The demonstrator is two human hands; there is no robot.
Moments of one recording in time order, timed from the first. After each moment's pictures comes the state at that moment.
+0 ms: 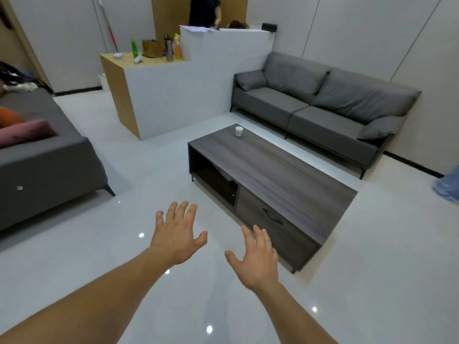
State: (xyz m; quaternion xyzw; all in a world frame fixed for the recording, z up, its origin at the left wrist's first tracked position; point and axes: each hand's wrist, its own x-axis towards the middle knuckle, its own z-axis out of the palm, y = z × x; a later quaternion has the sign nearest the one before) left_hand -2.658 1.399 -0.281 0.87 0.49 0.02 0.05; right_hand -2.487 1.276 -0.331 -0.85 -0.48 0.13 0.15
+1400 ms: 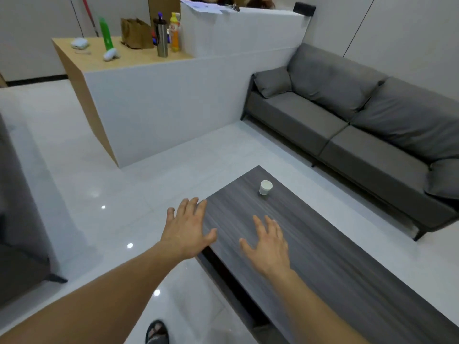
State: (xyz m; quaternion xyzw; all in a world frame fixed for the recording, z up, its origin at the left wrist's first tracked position) left_hand -2.388 2.181 -0.320 0.88 0.47 0.03 0.12; right_hand -2.201 2.063 -0.339 -0.86 -0.48 0.16 0.10
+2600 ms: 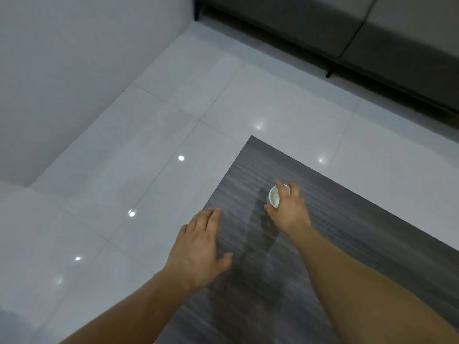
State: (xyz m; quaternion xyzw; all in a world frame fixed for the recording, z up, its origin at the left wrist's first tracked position) left_hand -2.074 2.526 -0.585 0.91 0.32 -0.13 0.24; right_hand -1.850 2.431 -0.661 -0.91 -0.28 0.28 0.08
